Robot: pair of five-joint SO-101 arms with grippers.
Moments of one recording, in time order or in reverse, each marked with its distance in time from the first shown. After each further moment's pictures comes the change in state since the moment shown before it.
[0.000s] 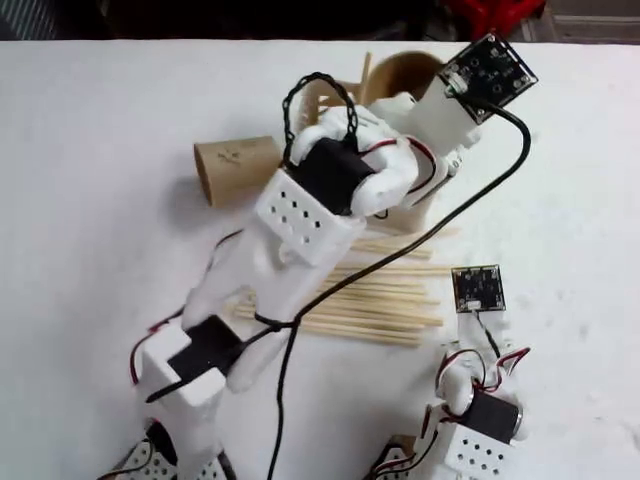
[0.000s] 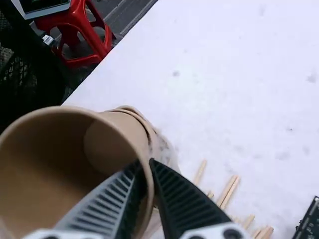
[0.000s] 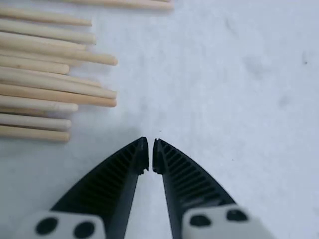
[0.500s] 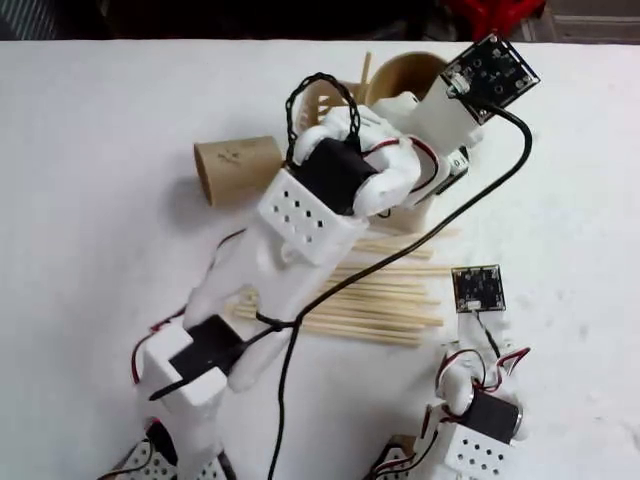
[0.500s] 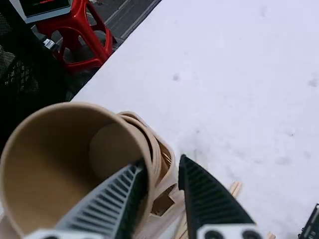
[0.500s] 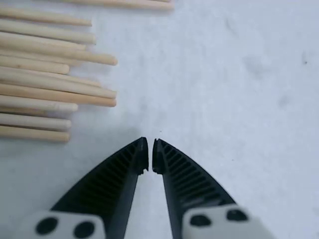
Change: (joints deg) left arm 0.0 0.5 0.0 -1.5 0.0; right arm 0.0 0.0 0.0 0.0 0.0
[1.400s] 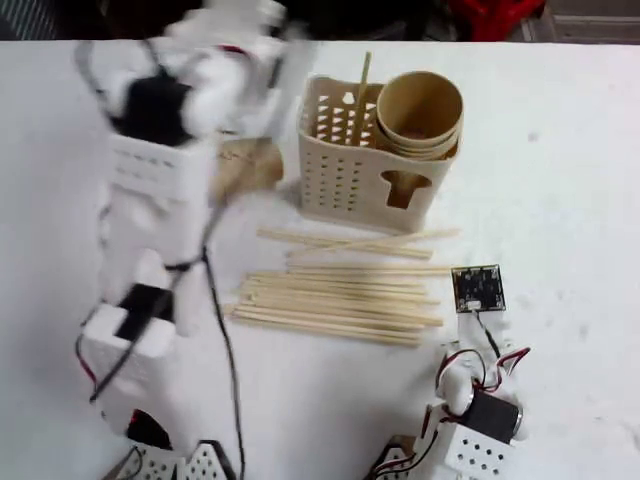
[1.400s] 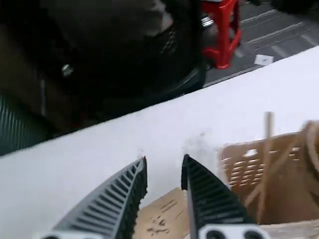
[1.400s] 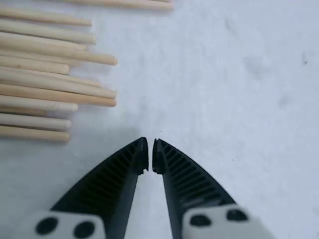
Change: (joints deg) left arm -32.5 0.4 -13.3 9.1 6.3; right arm 0.0 0.0 0.0 0.0 0.0
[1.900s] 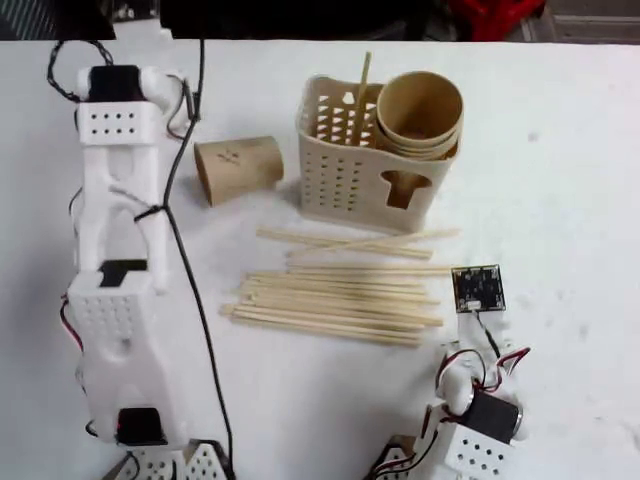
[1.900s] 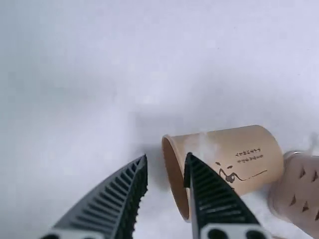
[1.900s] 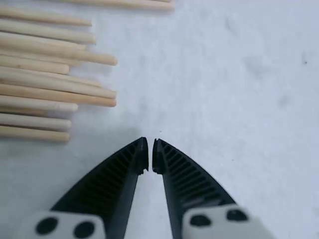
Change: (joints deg) left arm -14.7 16.8 11.3 1.0 15.7; right arm 0.0 0.0 0.0 0.0 0.0
